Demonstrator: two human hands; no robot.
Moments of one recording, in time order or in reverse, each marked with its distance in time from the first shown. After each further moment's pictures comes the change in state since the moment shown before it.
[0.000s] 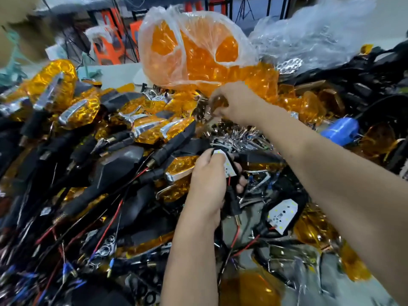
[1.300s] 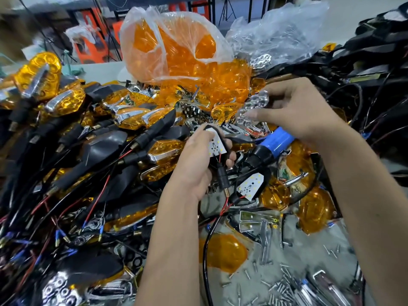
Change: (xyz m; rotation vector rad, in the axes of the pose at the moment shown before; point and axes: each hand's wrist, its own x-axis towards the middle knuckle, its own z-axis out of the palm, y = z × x) left_hand -0.003 0.000 0.007 -0.044 -0.257 0.018; right_hand -0.168 0.030 -0.054 0.702 0.252 0.083
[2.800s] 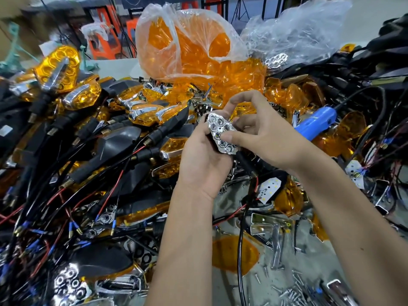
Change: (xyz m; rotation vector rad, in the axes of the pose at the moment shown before) left_hand -0.003 0.007 0.002 -0.509 -0.125 0.092; right_hand -0.016 -0.016 0.068 0.099 -0.187 0.045
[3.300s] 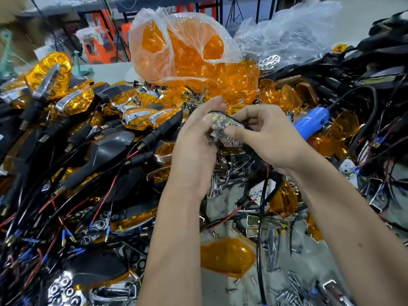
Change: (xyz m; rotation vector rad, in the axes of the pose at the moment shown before) left_hand -0.001 0.007 -0.005 0.356 0.028 0.200; right_hand -0.001 0.001 -0.001 0.025 0.183 -0.010
